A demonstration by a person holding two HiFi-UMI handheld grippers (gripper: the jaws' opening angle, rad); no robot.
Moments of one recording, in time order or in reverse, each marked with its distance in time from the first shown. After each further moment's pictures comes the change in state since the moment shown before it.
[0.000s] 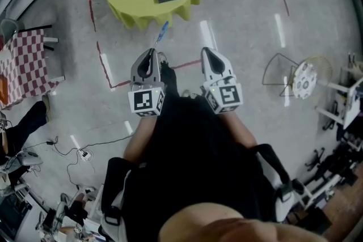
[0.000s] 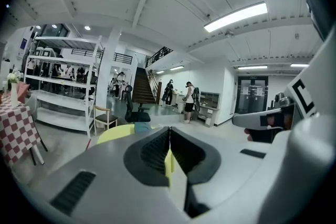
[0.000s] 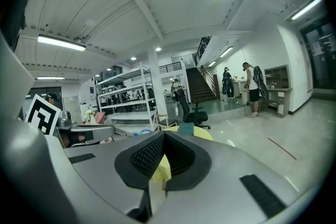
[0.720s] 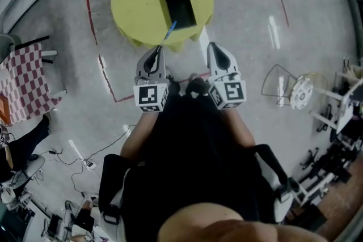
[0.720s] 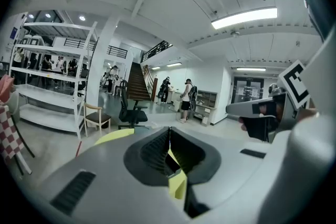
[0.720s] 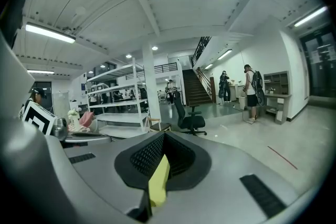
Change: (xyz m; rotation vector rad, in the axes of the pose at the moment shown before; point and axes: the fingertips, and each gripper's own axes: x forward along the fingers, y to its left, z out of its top) left arm 0.146 0.108 0.040 0.003 0.024 -0.094; right arm 0.179 -0.024 0.063 -0.022 -0.009 -0.077
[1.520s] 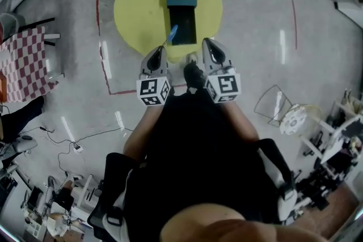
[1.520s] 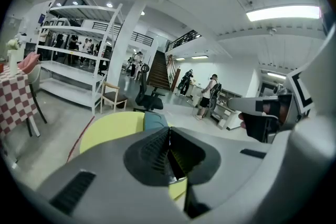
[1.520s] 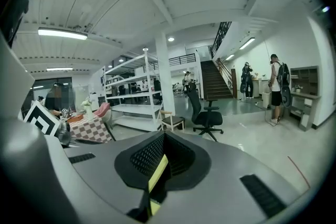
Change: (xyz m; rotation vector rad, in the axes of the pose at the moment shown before) left arm 0.108 0.019 -0.042 -0.252 0.109 0.191; right arm 0.126 -0.058 -0.003 -0.101 0.077 0.220
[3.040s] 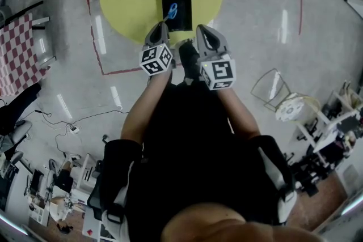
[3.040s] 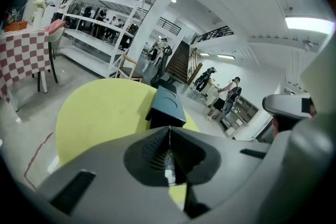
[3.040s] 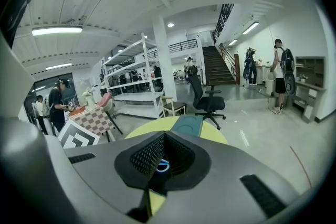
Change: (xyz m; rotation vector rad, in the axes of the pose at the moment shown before) left arm 0.110 0.033 -0.103 -0.318 0.107 0.103; right arm 0.043 -0.010 -0.070 0.062 0.165 0.054
